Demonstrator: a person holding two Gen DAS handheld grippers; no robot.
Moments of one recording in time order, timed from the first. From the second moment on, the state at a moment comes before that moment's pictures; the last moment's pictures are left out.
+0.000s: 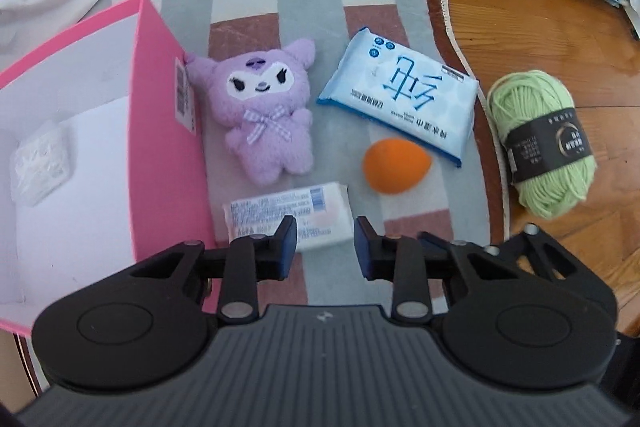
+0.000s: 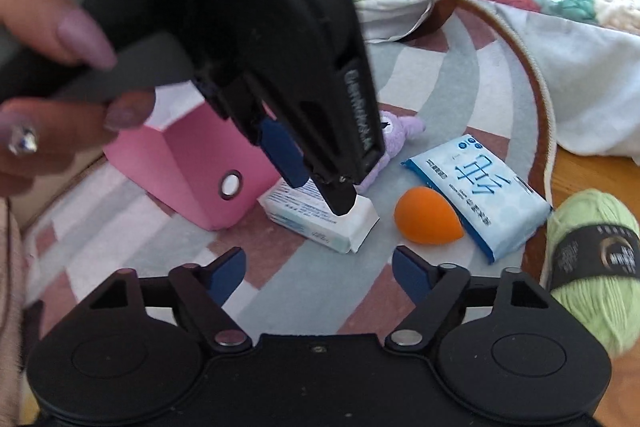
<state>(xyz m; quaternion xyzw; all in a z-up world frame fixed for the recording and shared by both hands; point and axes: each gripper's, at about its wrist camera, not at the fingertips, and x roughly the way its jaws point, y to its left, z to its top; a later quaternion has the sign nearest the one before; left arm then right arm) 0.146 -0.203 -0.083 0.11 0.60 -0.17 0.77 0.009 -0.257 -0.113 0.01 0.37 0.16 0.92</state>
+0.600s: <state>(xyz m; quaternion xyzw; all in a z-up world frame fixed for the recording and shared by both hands) 0.164 -0.208 -0.082 0.11 0.58 -0.16 0.79 0.062 -0.240 -0.138 -0.14 0.37 0.21 0.90</state>
